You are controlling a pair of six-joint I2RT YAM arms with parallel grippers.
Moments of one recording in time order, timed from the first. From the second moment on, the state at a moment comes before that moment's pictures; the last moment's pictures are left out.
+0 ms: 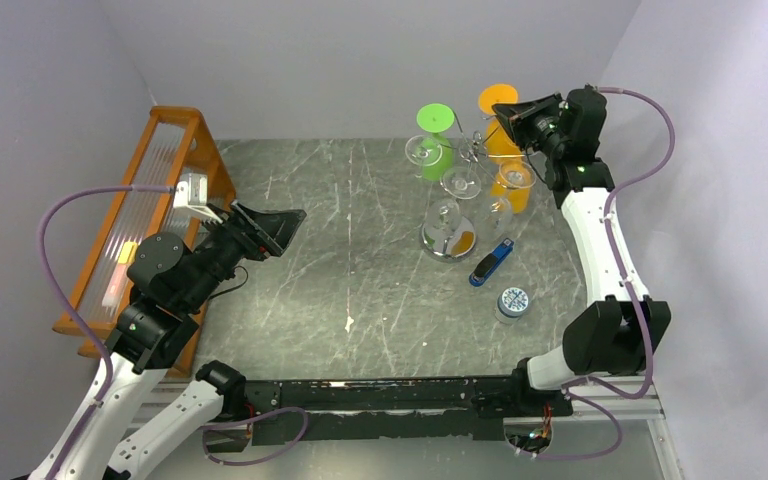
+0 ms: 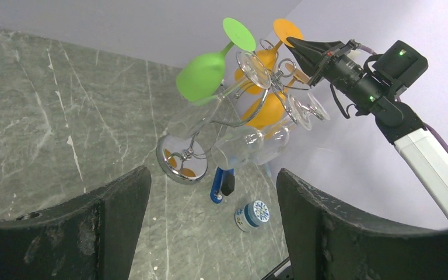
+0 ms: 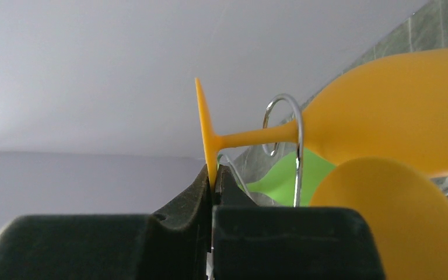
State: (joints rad) left arm -0.51 0.63 0.95 -0.28 0.03 -0.70; right arm 0.00 1.46 1.47 -0.19 -0.26 1.14
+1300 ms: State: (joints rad) left arm -0.51 0.63 0.95 -0.29 0.02 -0.70; right arm -0.03 1.58 1.55 -0.14 -0.38 1.09
